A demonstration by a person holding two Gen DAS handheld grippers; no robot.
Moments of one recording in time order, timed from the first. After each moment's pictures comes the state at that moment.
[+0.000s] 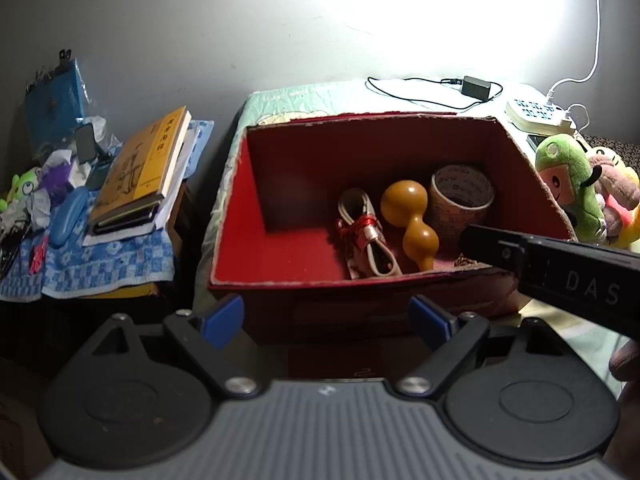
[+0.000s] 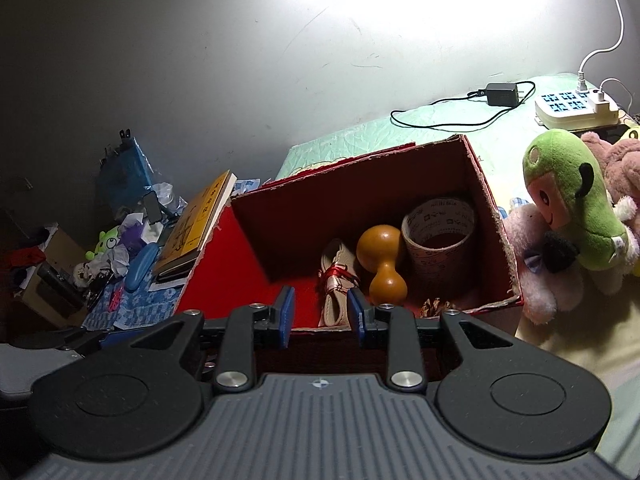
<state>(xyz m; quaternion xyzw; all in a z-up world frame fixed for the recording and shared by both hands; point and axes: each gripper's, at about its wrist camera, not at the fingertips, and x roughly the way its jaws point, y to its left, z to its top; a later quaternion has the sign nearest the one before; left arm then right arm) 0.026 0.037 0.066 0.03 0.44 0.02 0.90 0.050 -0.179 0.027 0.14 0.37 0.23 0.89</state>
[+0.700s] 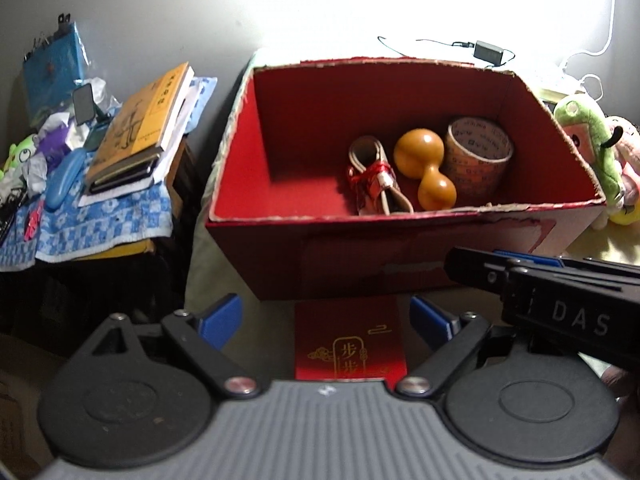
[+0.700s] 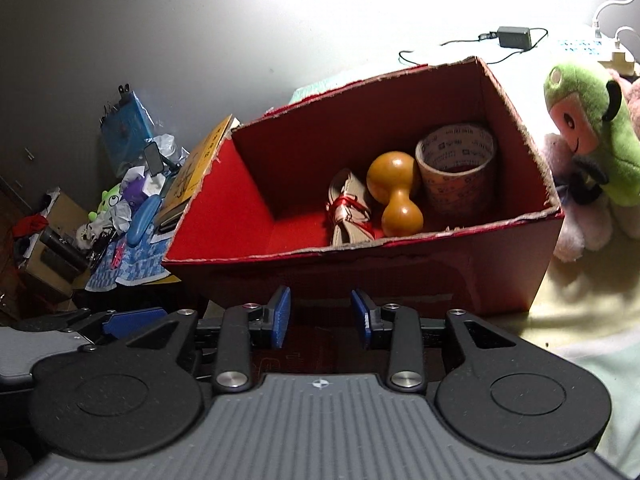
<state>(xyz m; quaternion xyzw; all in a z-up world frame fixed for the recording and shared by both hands) 0.025 0.047 0.033 0.02 0.48 0.02 0.87 0.045 -0.164 -0.007 0.14 0.44 0.24 0.85</state>
